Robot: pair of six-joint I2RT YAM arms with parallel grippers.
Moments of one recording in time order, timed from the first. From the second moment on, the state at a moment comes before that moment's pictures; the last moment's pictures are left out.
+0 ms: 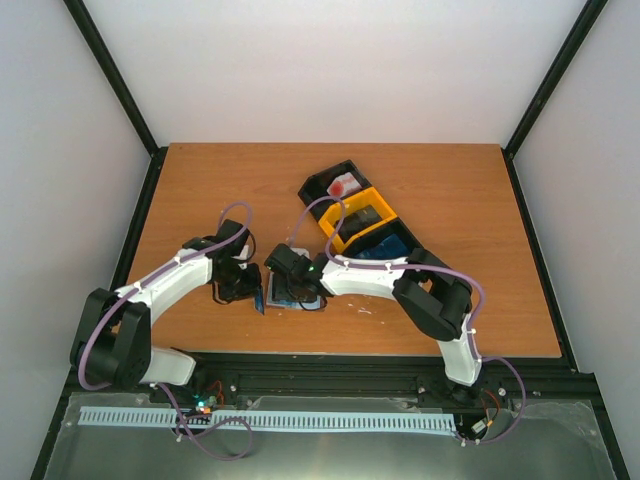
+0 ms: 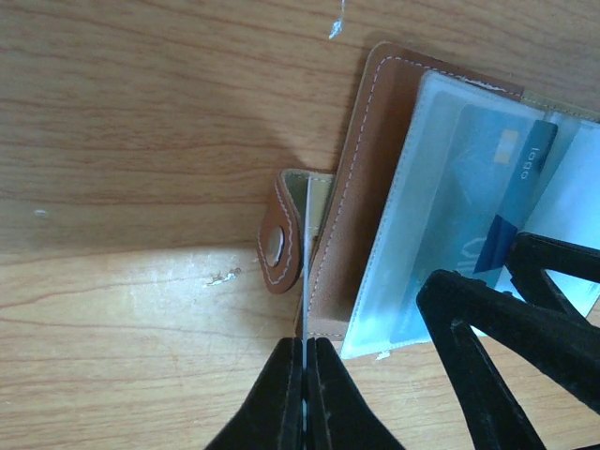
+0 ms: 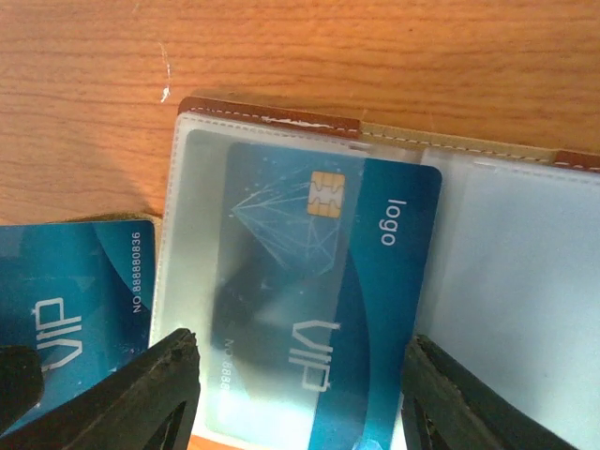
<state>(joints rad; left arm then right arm) -0.35 1.37 0.79 -0.79 0.24 -0.59 1.07 2.00 1.35 -0.43 0.04 0.99</state>
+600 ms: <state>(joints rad) -0.35 1.35 0.78 -0.79 0.24 -0.59 1.07 1.98 1.30 -0.36 0.05 1.00</state>
